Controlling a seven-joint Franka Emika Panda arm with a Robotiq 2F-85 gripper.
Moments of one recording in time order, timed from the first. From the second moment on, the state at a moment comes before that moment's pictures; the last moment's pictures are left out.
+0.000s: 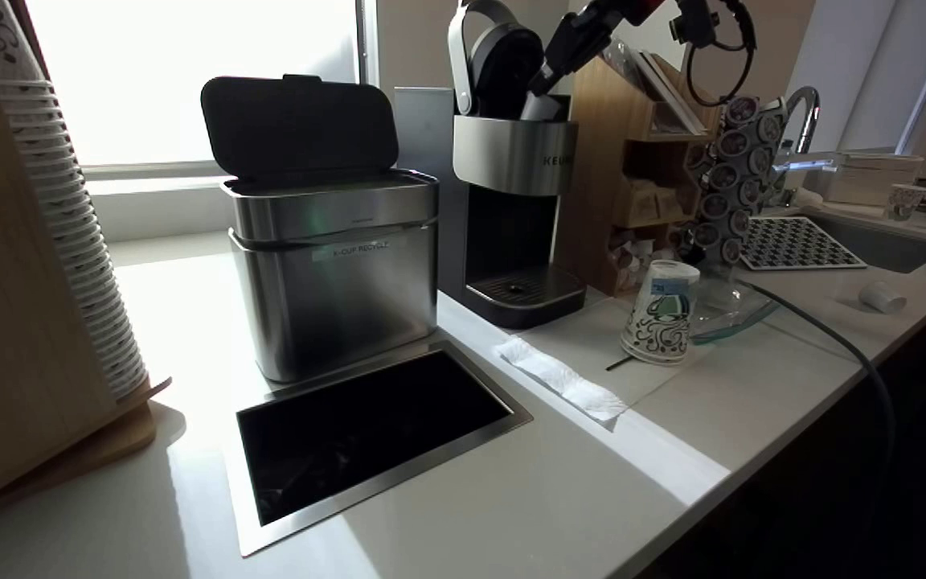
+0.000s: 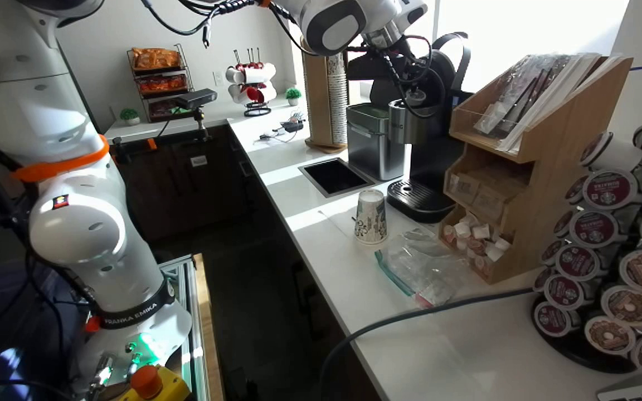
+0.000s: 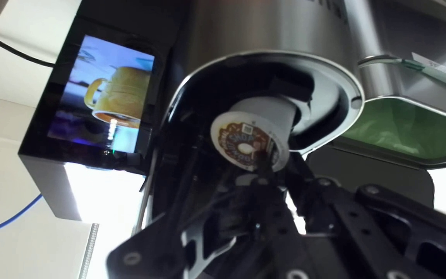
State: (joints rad) arm 0.12 0.00 -0.05 -1.99 0.48 2.69 -0.75
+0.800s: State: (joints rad) arm 0.12 0.00 -0.04 -1.99 0.49 2.70 -0.78
